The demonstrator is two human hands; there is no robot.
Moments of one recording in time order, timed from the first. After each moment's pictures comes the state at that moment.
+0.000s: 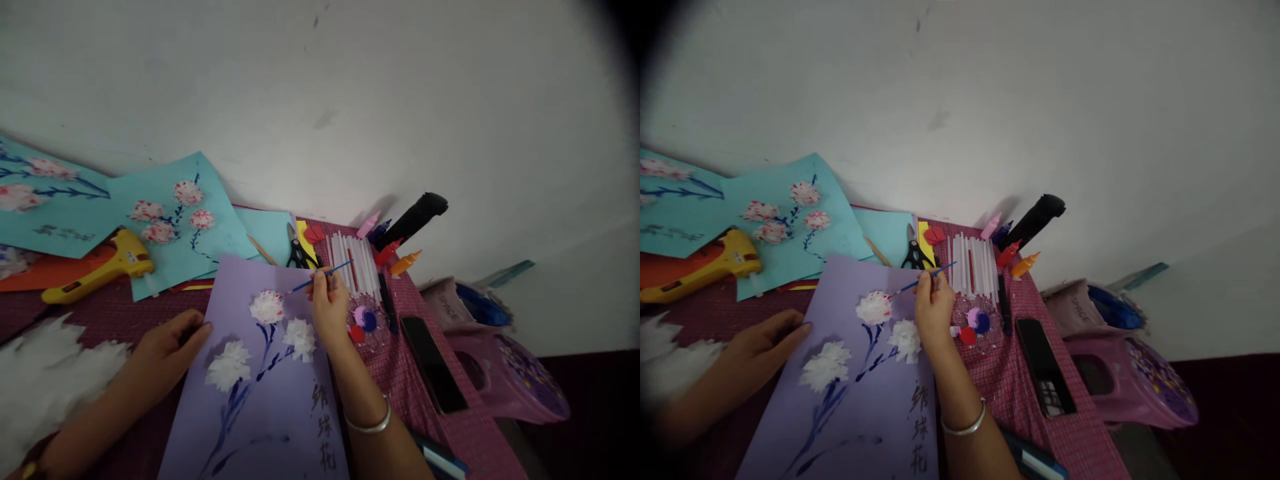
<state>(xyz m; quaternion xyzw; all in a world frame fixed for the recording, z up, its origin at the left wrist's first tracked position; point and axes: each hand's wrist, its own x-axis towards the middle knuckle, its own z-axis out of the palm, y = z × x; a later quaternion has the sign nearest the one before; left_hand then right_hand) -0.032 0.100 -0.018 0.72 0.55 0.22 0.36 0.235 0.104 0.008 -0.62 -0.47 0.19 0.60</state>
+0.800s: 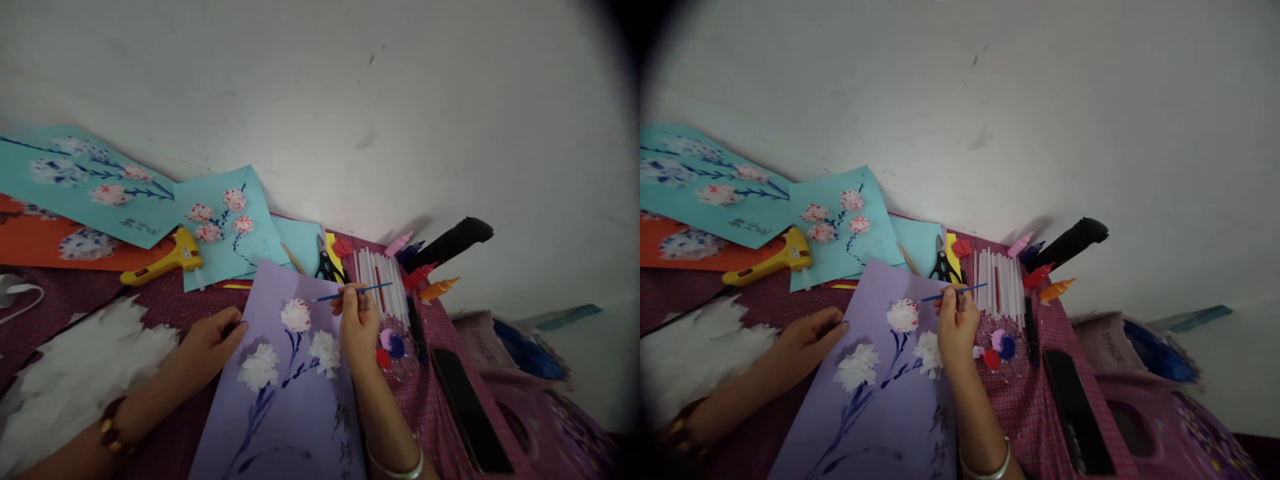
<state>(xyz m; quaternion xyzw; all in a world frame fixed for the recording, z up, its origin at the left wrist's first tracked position) -0.020 0.098 -0.006 0.70 0.55 0.25 0.37 0.221 0.097 0.024 -0.60 -0.47 0.21 0.61</state>
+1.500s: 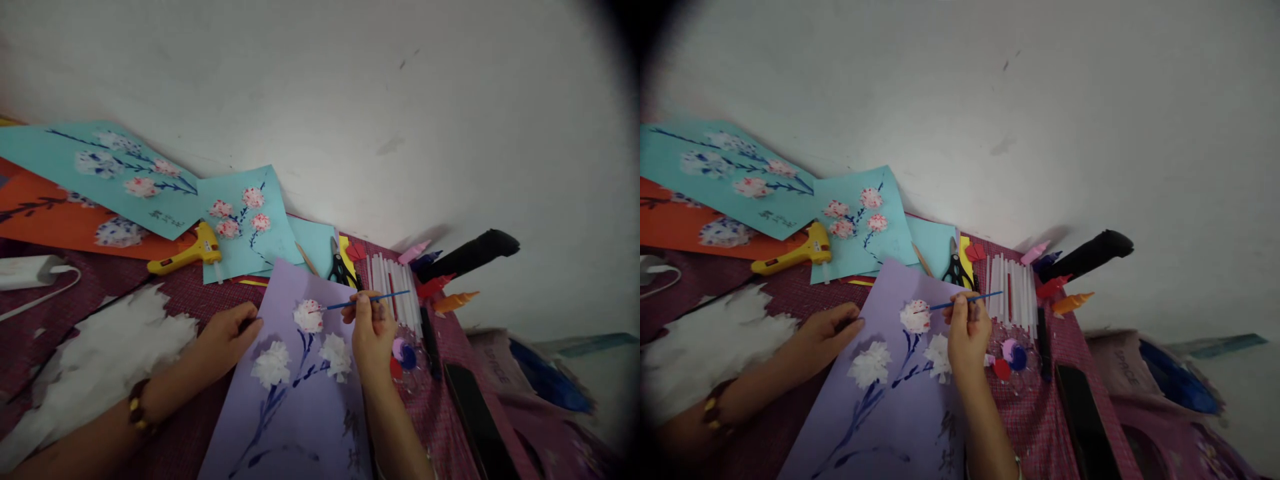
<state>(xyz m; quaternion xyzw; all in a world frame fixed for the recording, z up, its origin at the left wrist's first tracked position) -0.019 0.097 -0.006 0.70 0.54 0.28 0.38 0.214 0.091 0.030 -0.59 -0.48 0.23 0.61</state>
